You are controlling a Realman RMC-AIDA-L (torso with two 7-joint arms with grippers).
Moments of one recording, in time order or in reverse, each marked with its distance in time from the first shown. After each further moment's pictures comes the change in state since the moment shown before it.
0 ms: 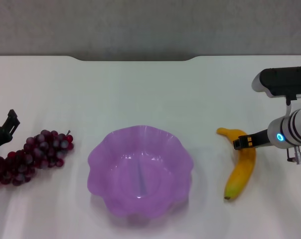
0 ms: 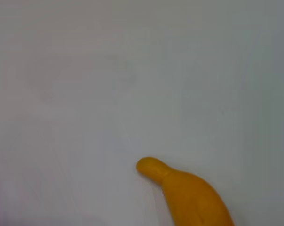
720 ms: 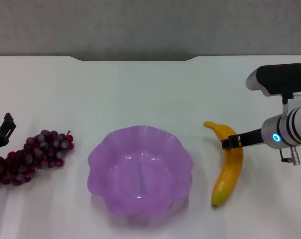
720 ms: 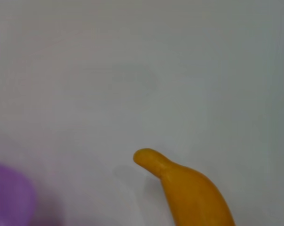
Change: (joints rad) left arm 0.009 0.000 -0.006 -0.009 -0.002 0.000 0.000; right arm -0.151 -0.007 -0.094 0.318 0.048 0.126 0.007
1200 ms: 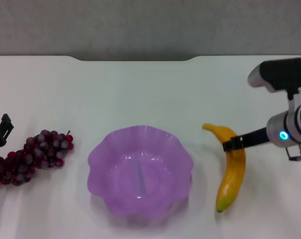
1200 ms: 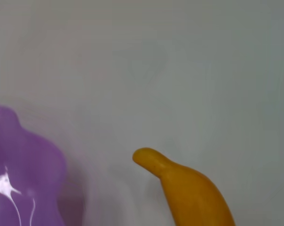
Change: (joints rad) left arm 0.004 0.004 -0.002 -0.002 0.000 -0.002 0.001; right arm -0.076 -0.008 0.034 0.224 -0.054 0.195 0.002
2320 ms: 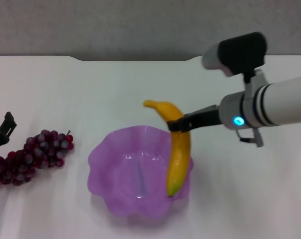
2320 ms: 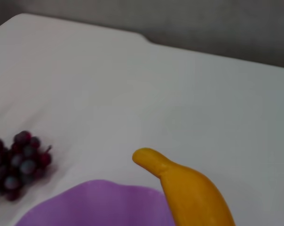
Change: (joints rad) left arm -0.012 -0.001 -0.002 0.005 0.000 -0.015 0.003; right arm 0.038 0.006 -0.171 0.094 0.261 -0.146 -0.165
